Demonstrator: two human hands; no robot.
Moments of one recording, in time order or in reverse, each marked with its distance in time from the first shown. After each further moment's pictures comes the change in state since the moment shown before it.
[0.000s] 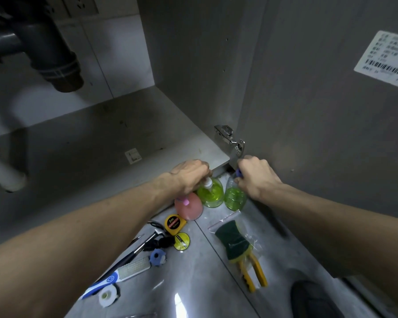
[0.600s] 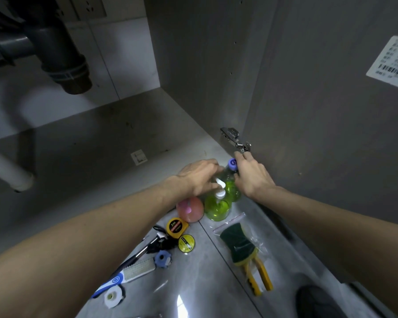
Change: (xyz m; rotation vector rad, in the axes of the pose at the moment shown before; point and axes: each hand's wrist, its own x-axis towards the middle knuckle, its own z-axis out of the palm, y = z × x) left_hand 0.017 -0.002 0.010 -0.059 0.162 0.096; right_hand 0.021 -0.014 0.018 0.134 0.016 0.039
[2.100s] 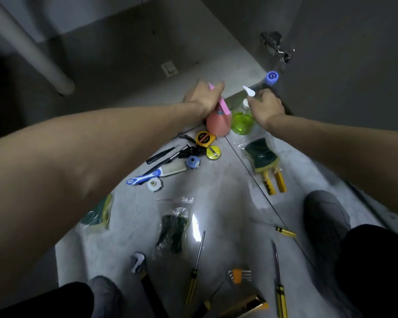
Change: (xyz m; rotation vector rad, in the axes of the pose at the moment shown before) left_hand -0.082 -0.004 0.020 -0.655 0.249 -0.826; right_hand -0.048 -0.039 0.049 0.434 -0.004 0.314
